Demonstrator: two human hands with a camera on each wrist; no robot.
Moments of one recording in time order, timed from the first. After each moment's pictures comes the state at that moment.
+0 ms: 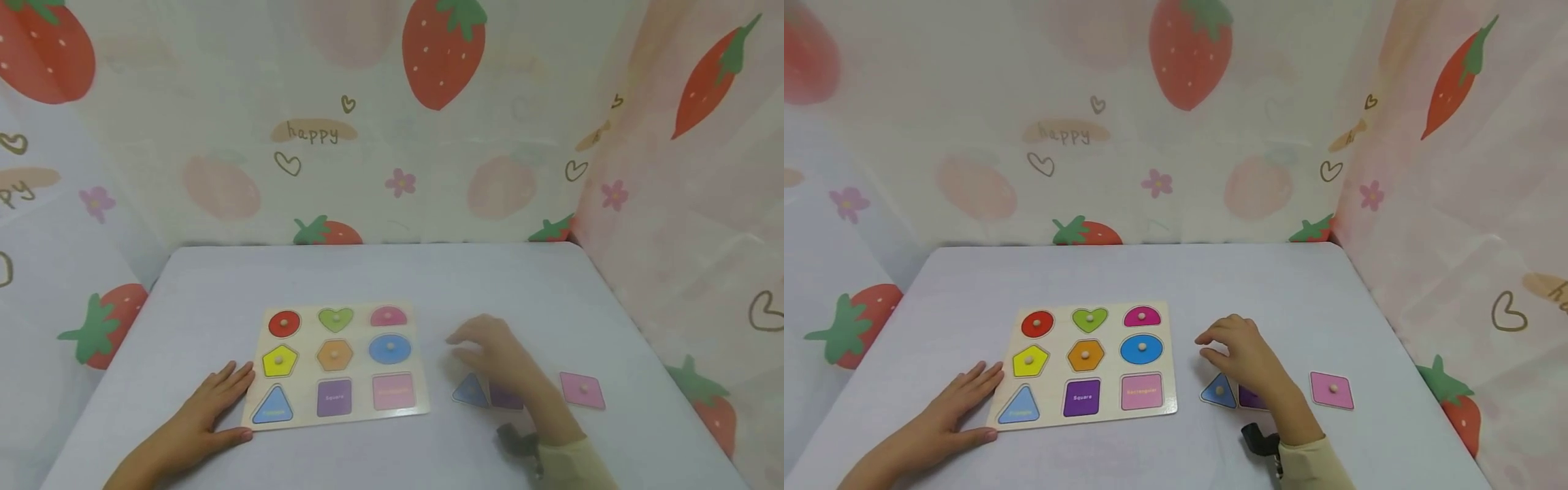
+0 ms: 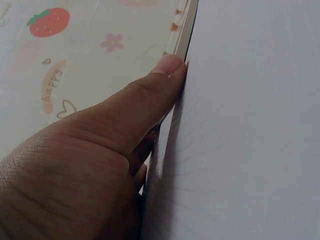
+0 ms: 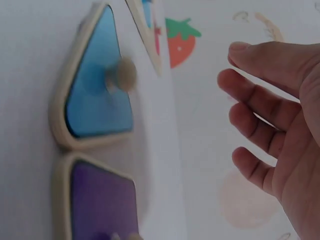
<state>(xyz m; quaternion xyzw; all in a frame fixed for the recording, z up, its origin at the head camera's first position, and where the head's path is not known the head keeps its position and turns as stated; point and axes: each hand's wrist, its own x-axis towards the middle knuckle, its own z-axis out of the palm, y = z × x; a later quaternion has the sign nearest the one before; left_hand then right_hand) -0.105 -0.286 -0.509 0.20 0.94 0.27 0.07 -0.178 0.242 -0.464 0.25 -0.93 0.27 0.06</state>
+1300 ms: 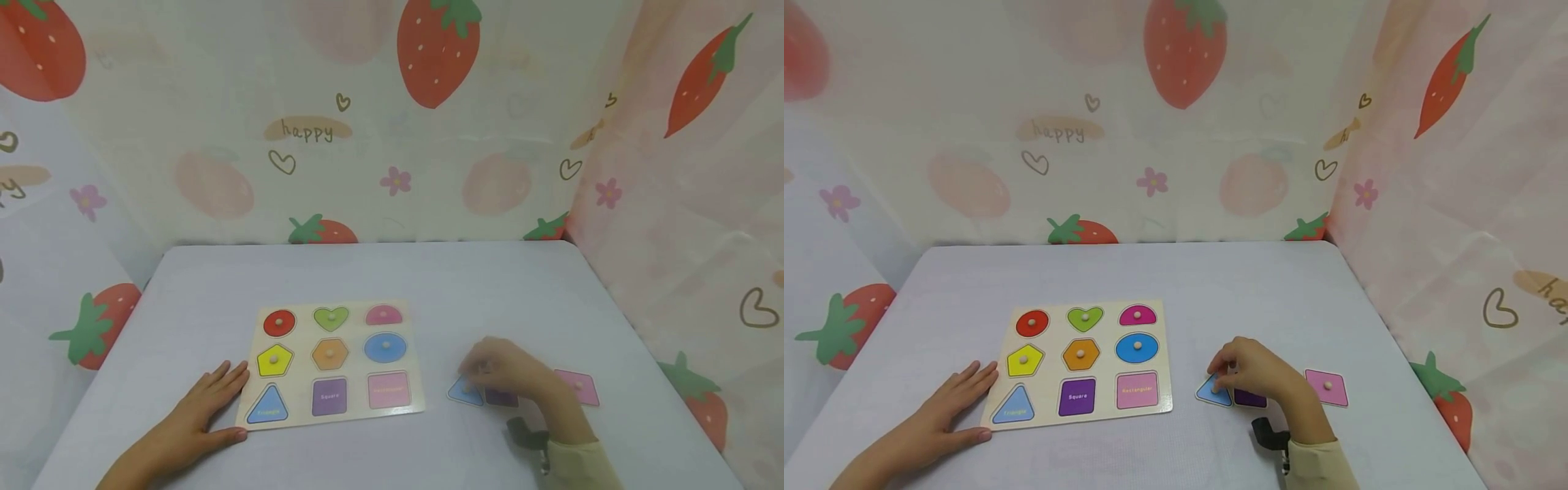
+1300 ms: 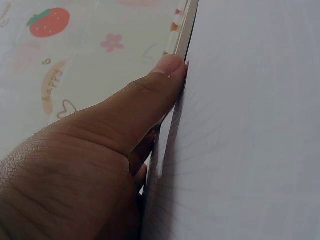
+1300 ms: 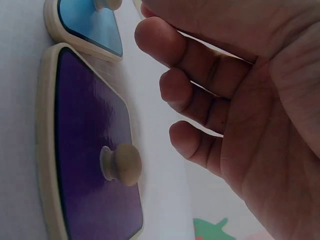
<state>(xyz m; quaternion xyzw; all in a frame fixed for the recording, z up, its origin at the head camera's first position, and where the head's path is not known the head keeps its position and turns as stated) -0.106 -0.283 -0.504 0.18 0.94 0.27 0.09 -0.163 0.272 -0.458 0.27 -0.91 0.29 -0.11</state>
